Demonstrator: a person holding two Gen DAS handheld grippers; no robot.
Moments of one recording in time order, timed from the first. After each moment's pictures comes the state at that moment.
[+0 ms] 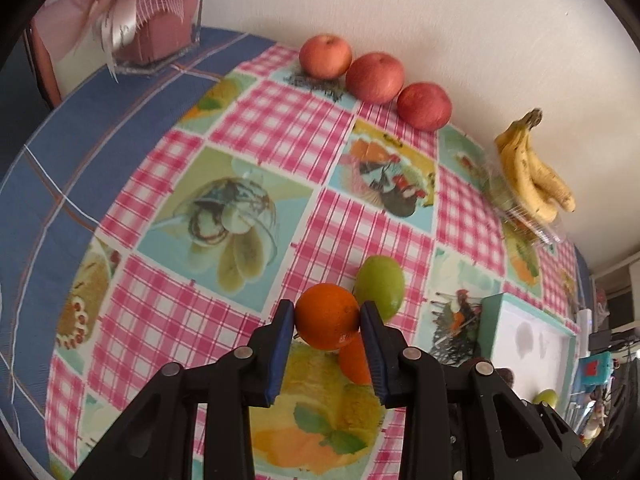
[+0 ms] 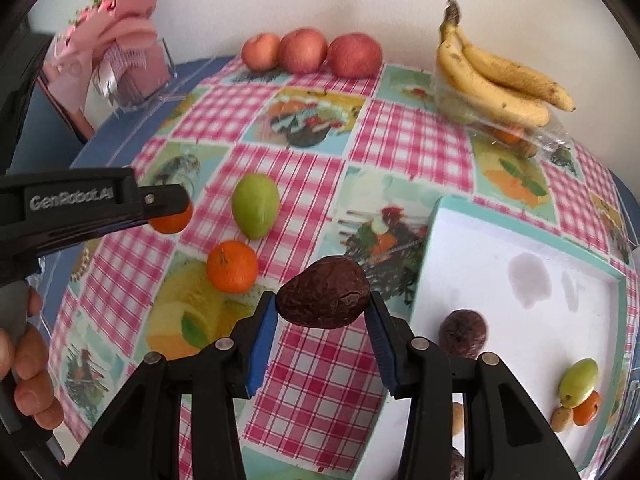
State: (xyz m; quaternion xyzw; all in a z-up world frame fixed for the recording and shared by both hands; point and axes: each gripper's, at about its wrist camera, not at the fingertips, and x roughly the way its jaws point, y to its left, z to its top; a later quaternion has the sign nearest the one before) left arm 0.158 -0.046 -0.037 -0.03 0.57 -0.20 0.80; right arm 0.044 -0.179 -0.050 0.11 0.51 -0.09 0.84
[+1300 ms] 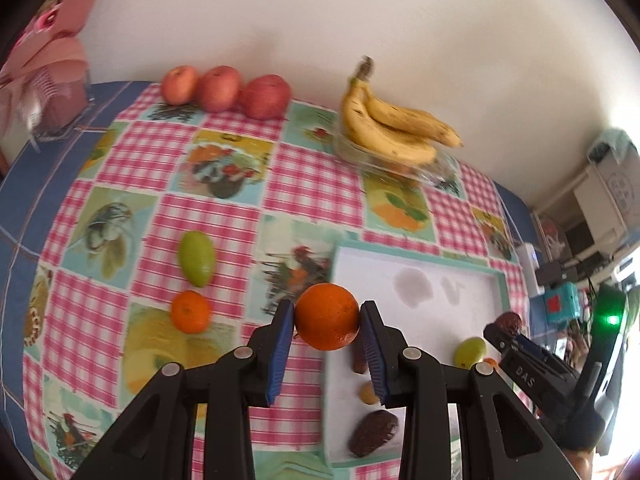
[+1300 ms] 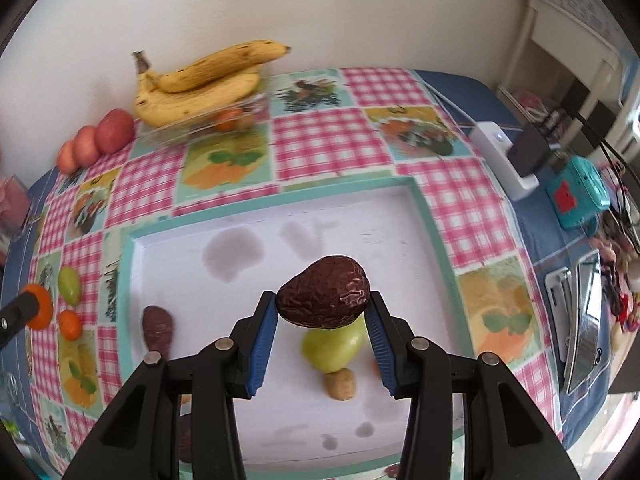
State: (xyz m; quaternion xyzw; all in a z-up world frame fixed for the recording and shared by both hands) left arm 0.059 -0.156 0.019 0.03 0.54 -0.32 0.78; right arm -0.091 -0.362 -0.026 0.23 0.49 -0.32 0.78
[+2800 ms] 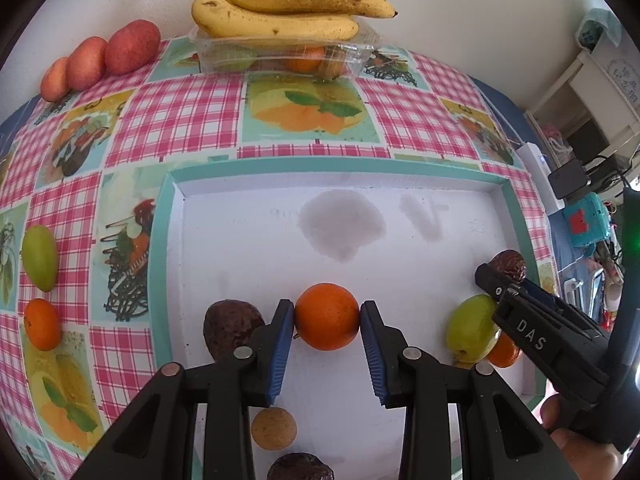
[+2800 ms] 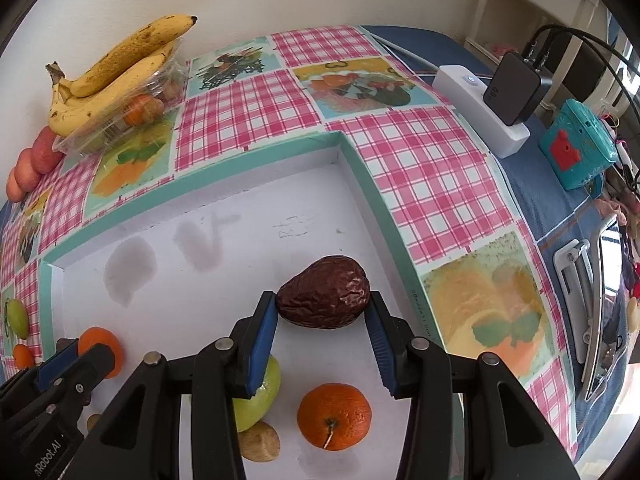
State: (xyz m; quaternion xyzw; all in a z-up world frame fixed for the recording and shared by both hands) left arm 0.007 -0.273 -0.075 0.14 0.57 -0.37 0.72; right arm -0.106 -0.417 -0.088 0.27 0.50 -0.36 0.74
